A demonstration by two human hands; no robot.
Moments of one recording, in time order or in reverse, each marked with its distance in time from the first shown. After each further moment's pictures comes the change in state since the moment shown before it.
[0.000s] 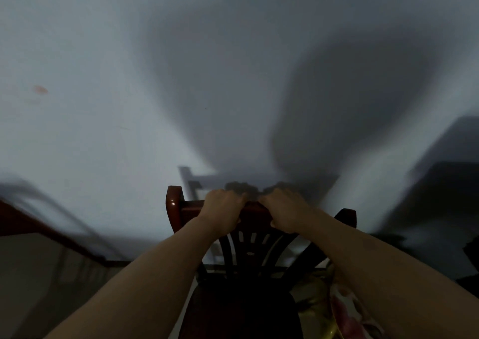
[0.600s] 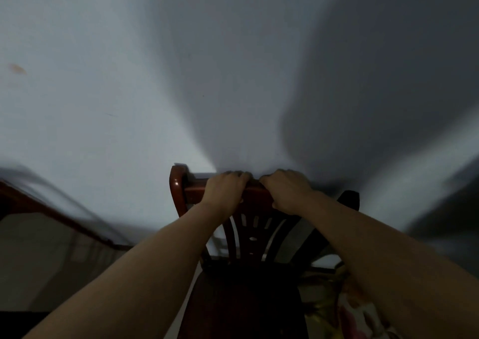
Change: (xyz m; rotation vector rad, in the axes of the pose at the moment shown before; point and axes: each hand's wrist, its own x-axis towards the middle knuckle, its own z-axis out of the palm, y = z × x) left_hand 0.046 -0.016 0.020 -0.165 0.060 -0.131; right_hand 0.050 0.022 -0.005 -0.087 0.039 -0.039
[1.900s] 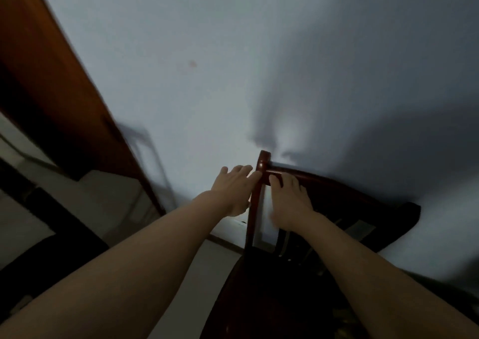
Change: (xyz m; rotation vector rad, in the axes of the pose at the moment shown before) left_hand -0.162 -0.058 -0.057 0.063 -0.106 -0.201; right_hand -0.037 -0.156 0.000 0.099 0.051 0.009
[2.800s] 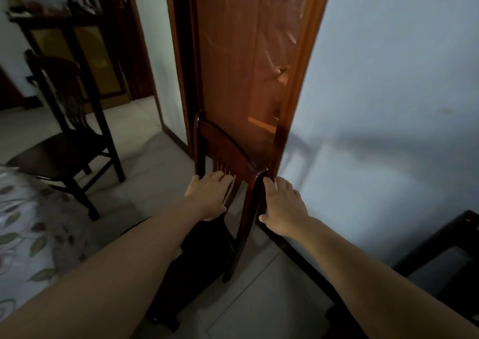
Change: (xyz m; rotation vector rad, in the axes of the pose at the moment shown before) left_hand -0.359 -0.339 0.055 -0.166 -0.037 -0.582; right_hand -0.033 -0.447 0.026 -0.069 0.054 -0.481
